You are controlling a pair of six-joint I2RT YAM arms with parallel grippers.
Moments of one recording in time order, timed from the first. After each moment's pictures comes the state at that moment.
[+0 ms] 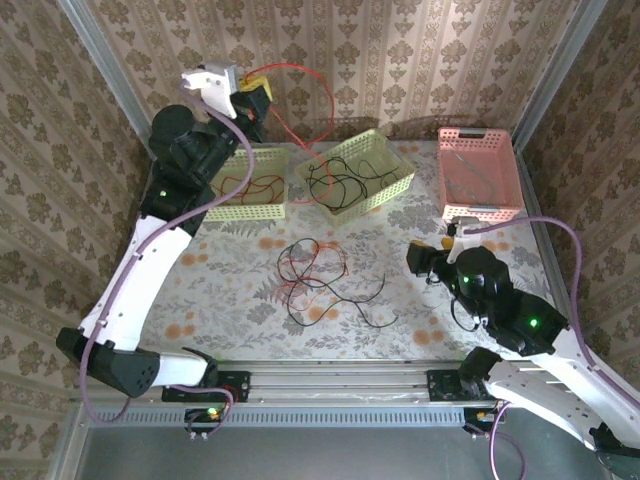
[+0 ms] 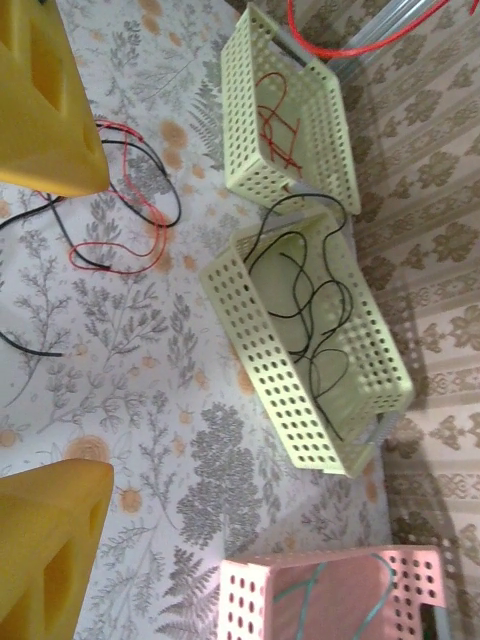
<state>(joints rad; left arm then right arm) -0.44 1.34 1.57 -0.02 0.13 -0.15 0.74 0.62 0.82 -0.63 0.46 0.48</state>
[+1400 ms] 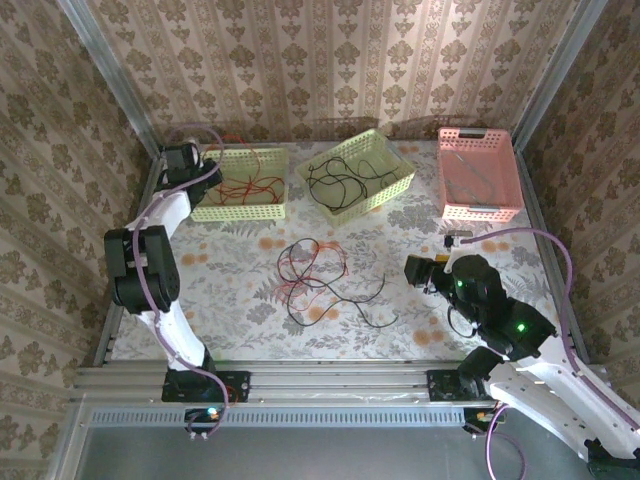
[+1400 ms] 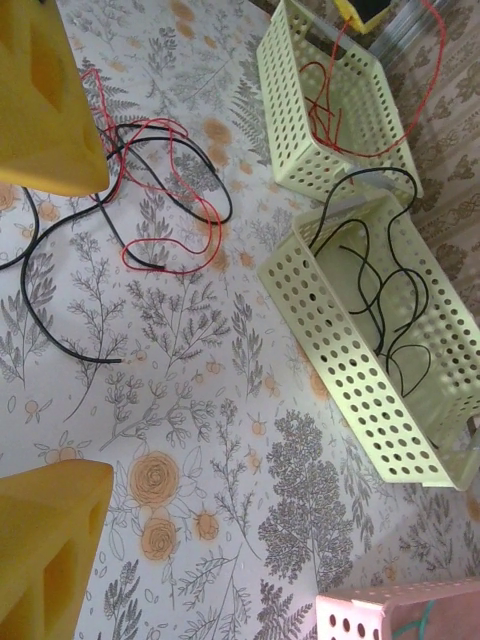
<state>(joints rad) 0.02 1.84 1.32 -0.10 0.15 -0.39 0.63 0.56 0.66 -0.59 0.30 0.55</state>
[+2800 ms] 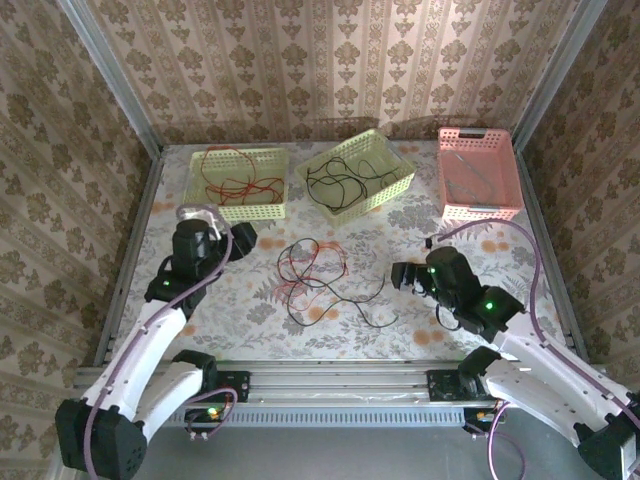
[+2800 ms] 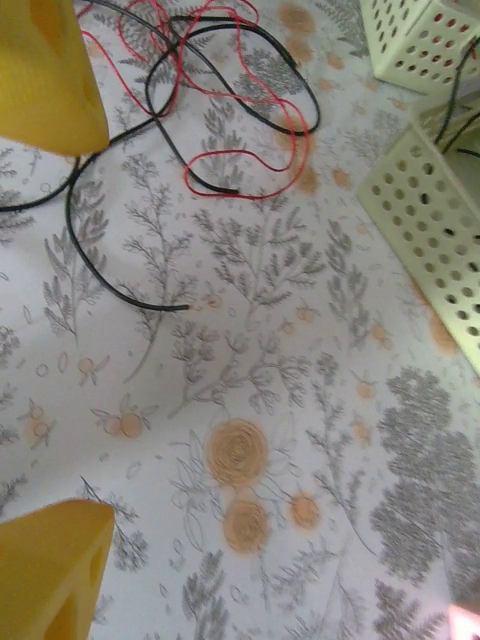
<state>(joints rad) -0.33 0.85 0.65 -0.30 0.10 -0.59 0.58 0.77 0.59 -0.56 0.22 0.57</state>
